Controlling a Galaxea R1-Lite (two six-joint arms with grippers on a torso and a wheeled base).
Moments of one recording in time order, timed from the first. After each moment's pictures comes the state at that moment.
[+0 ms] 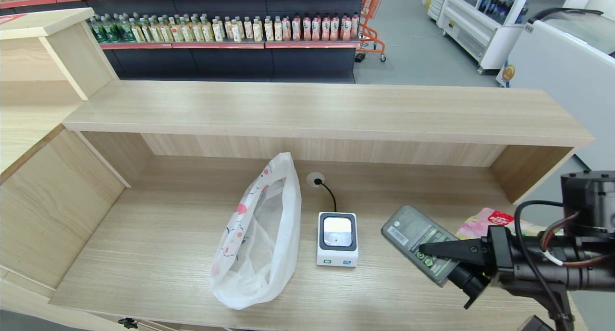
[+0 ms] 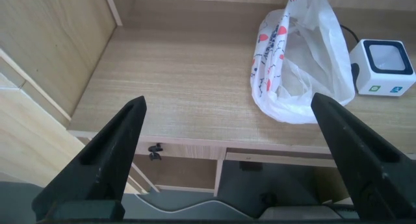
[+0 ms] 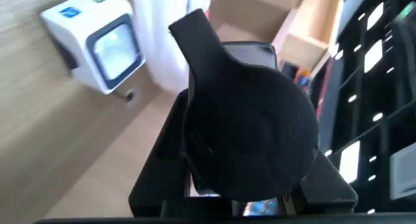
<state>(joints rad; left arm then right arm) 0.00 0.00 0.00 0.00 -0.01 0.00 0.29 1.47 -0.50 -0.50 0.80 -2.54</state>
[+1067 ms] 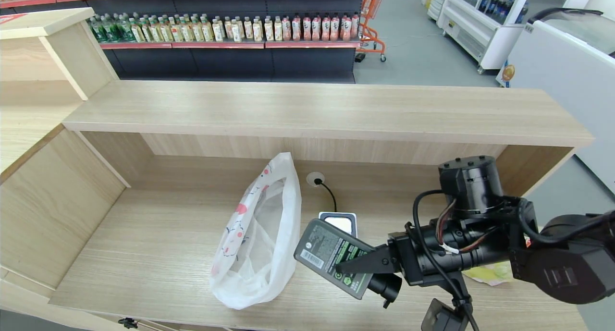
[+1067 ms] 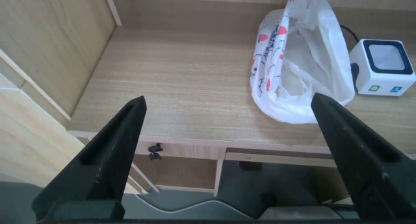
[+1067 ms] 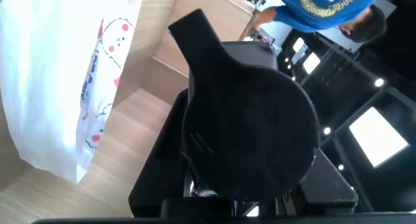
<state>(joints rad) 0.00 0.00 0.00 0.00 -0.01 0.00 0.58 1.76 -0.77 -0.50 0.90 -2.80</state>
